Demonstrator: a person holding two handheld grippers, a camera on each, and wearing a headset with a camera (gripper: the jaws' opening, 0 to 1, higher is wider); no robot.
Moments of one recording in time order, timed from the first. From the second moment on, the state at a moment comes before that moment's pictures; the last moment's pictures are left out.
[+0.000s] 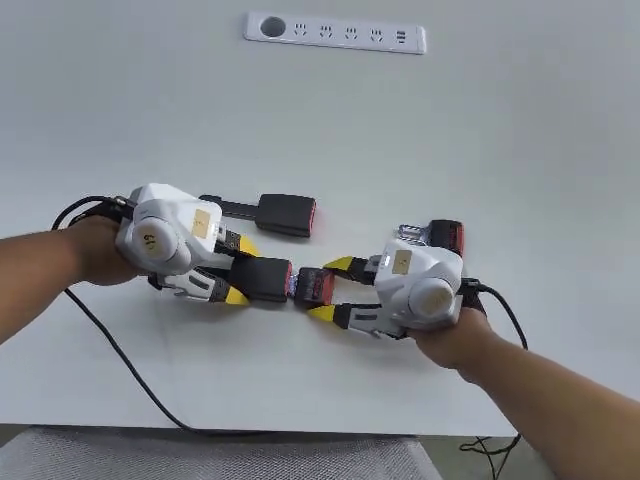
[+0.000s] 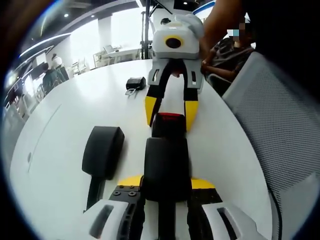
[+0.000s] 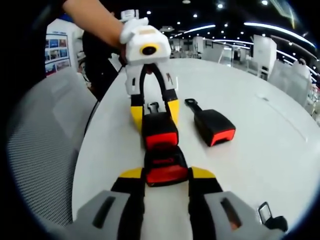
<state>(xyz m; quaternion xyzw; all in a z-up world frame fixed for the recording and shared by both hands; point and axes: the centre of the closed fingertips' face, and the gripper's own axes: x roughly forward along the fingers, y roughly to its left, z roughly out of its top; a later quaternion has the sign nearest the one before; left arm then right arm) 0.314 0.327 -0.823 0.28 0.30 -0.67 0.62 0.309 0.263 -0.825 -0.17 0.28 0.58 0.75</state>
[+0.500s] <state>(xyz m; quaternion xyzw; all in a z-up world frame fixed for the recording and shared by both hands) 0.314 0.326 -0.823 0.29 0.30 -0.67 0.62 0.307 0.264 -0.826 -0.17 0.29 0.57 0.75</state>
